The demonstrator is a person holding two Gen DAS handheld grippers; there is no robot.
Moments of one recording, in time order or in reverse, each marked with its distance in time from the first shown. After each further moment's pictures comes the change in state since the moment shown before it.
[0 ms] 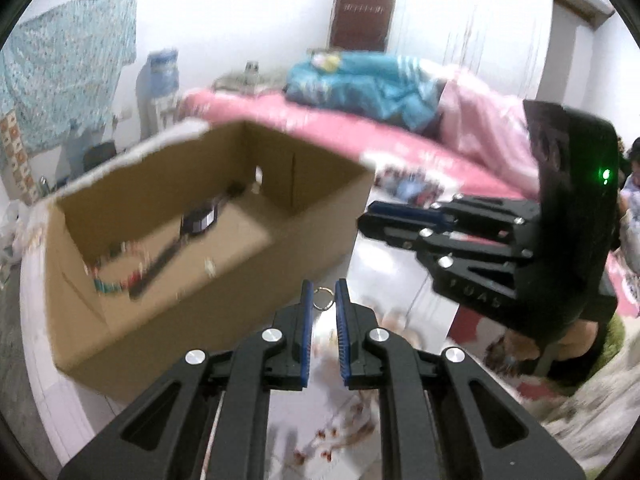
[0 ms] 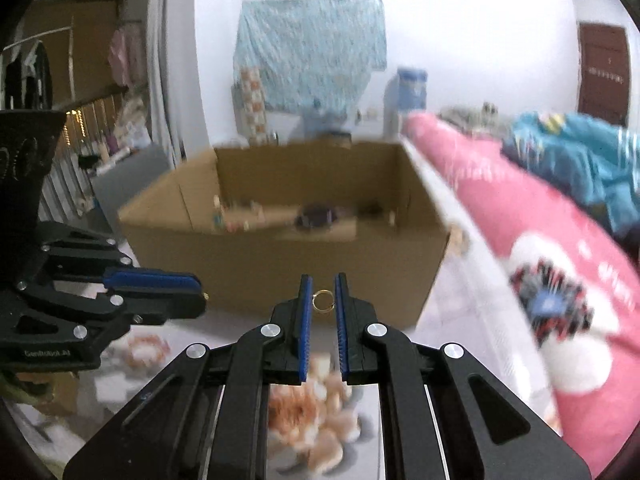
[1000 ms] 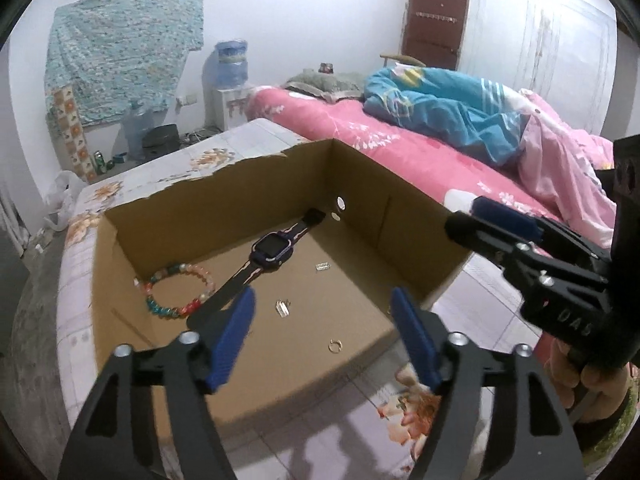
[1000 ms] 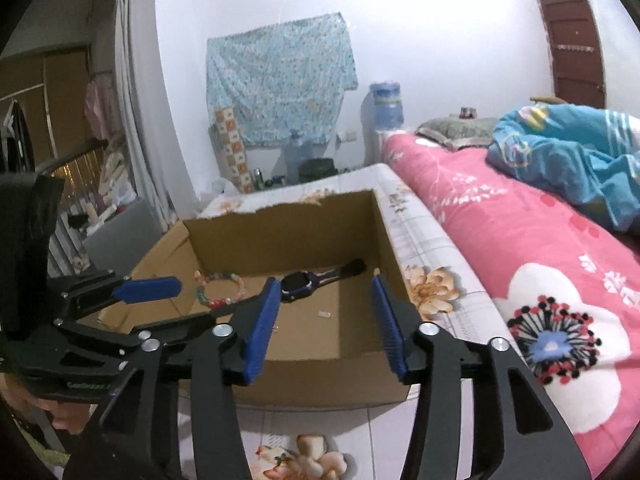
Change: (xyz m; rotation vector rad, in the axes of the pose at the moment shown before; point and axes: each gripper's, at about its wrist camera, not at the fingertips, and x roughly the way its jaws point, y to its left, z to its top) left arm 0.022 0.044 0.037 -0.147 0.023 0.230; right arm 0.010 -0.030 0.036 0.162 -0.067 -0.027
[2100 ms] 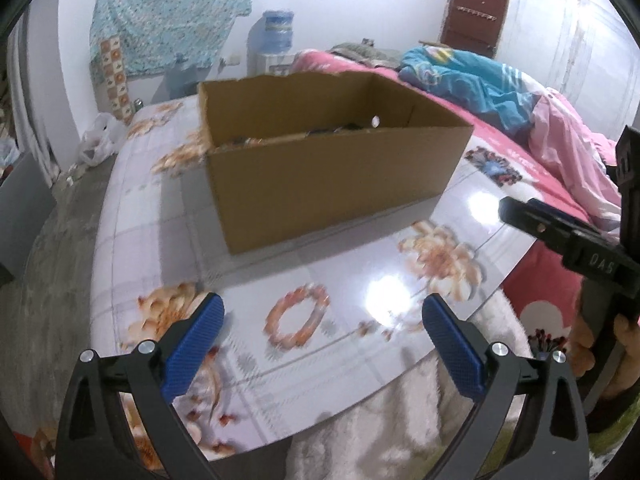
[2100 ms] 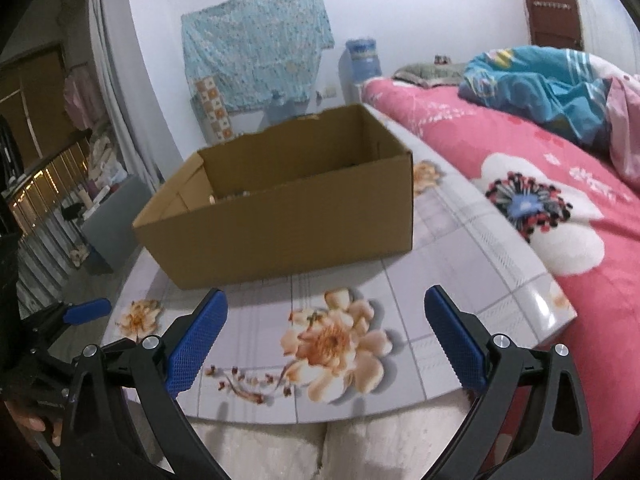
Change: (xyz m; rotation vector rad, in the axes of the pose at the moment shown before) left arm -0.082 0.016 -0.138 -0.126 0.102 0.085; right arm -0.052 0.029 -0.083 0.084 0.190 -0.067
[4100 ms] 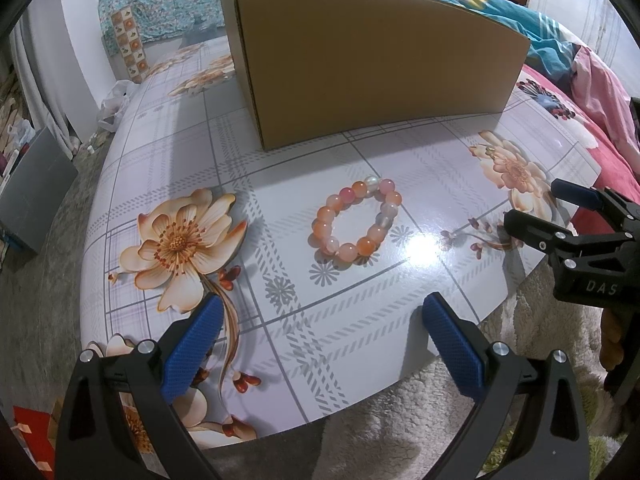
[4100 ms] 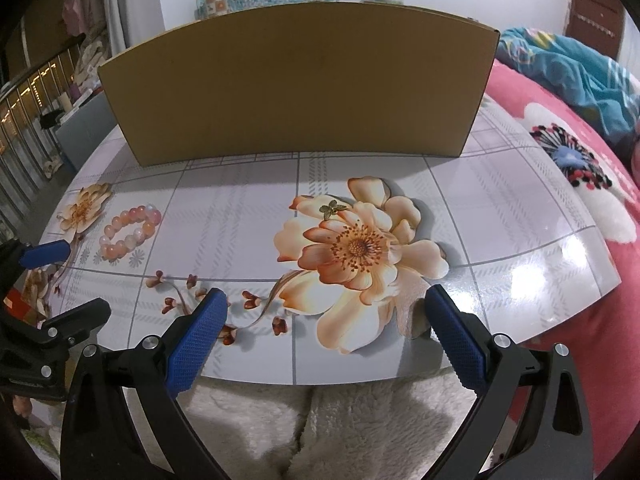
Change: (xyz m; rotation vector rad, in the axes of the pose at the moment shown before) left arm 0.054 0.019 -0.048 0.014 0.157 0.120; right arm 0.068 0.044 -0.062 -0.173 0.226 -0.093
